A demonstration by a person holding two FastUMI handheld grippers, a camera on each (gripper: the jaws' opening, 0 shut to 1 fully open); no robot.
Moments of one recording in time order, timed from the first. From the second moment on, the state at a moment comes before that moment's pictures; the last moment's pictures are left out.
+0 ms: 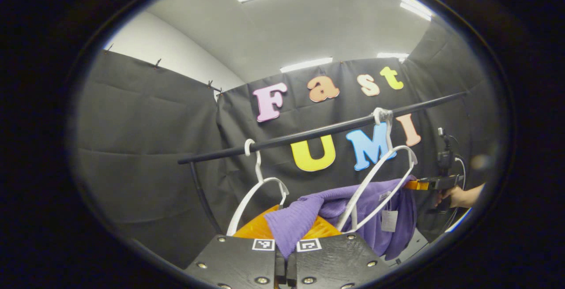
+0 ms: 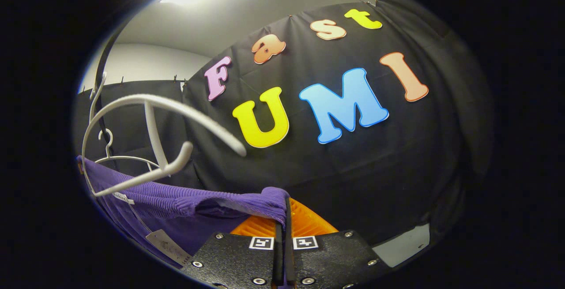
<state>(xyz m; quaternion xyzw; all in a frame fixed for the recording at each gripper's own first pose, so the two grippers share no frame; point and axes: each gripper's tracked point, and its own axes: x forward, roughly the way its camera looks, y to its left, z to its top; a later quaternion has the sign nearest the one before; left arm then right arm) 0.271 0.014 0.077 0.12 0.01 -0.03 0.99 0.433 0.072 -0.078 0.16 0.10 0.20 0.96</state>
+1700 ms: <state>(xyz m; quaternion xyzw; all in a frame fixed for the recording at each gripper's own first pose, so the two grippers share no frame) 0.114 0.036 0.037 0.02 0.01 -0.15 0.99 0.112 0.067 0.063 0.12 0.02 0.12 0.99</state>
